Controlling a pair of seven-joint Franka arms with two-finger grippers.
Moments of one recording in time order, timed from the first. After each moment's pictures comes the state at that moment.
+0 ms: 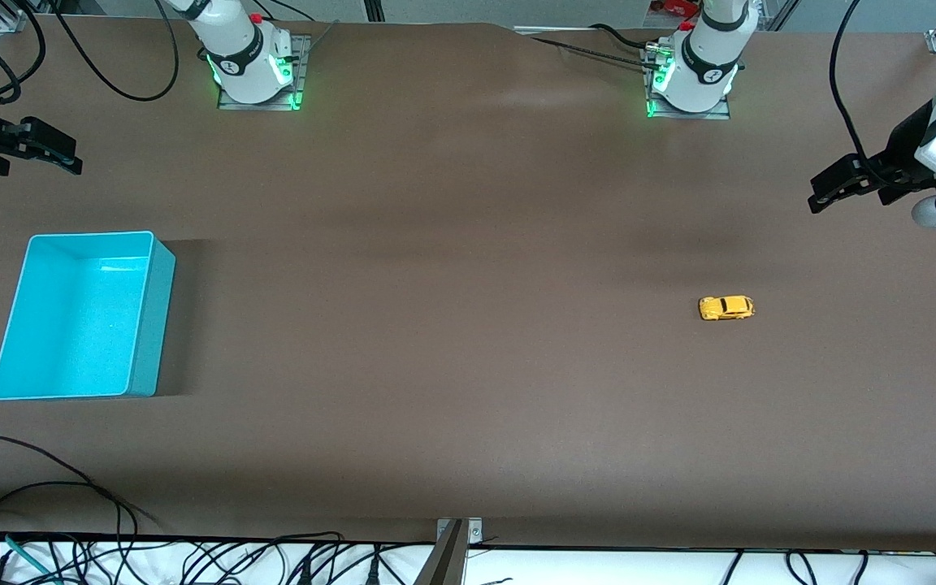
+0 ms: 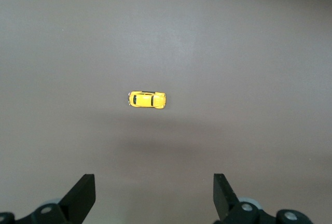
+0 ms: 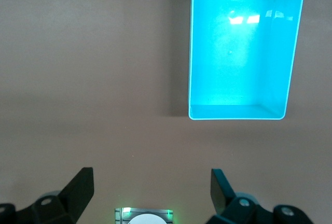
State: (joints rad) left arm 0.10 0.02 -0.17 -1.54 -0.01 1.53 -0.22; right arm 0.05 -0.05 -0.08 -1.65 -0.04 1.50 -0.07
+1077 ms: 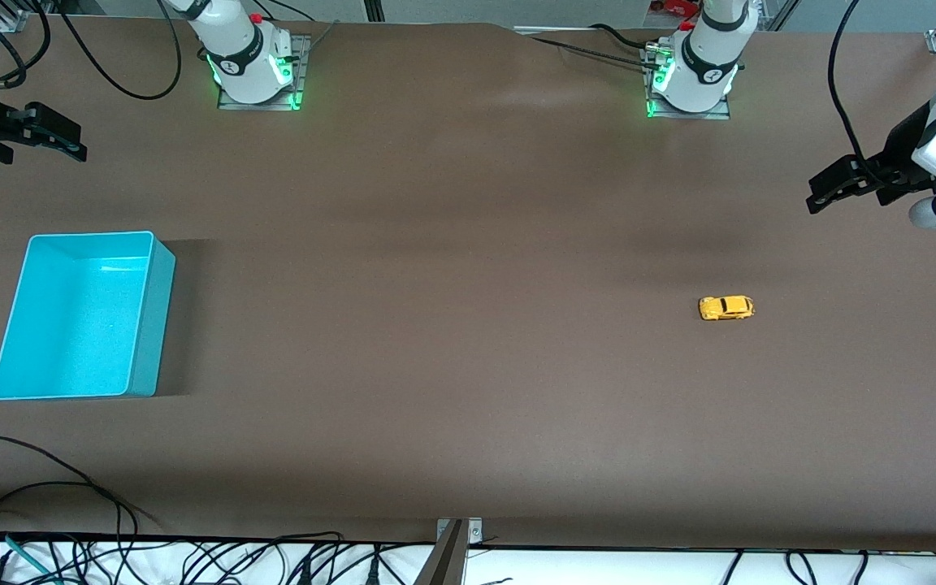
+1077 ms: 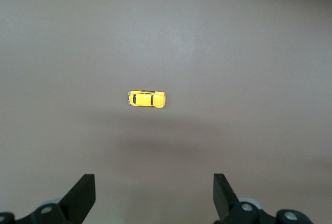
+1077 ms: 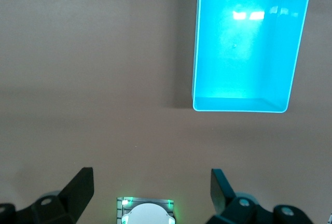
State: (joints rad) left arm 0.10 0.03 -0.17 -1.55 -0.01 1.53 -0.22; right arm 0.05 -0.06 -0.06 -1.63 -0.04 1.44 -0.07
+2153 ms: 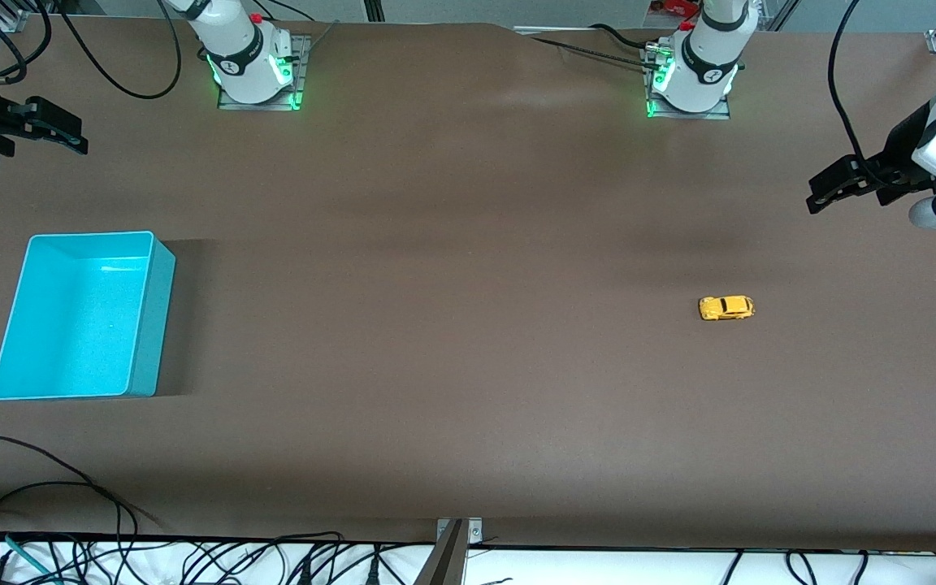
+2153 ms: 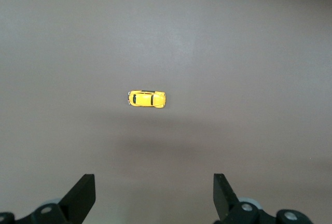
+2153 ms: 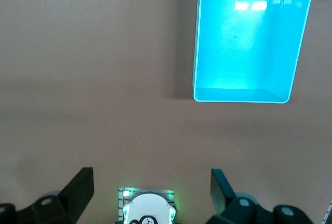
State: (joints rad) left arm 0.10 0.03 -0.17 -1.54 -0.01 1.53 -0.22; right arm 0.05 -0.06 -0.06 -1.63 -0.04 1.40 -0.07
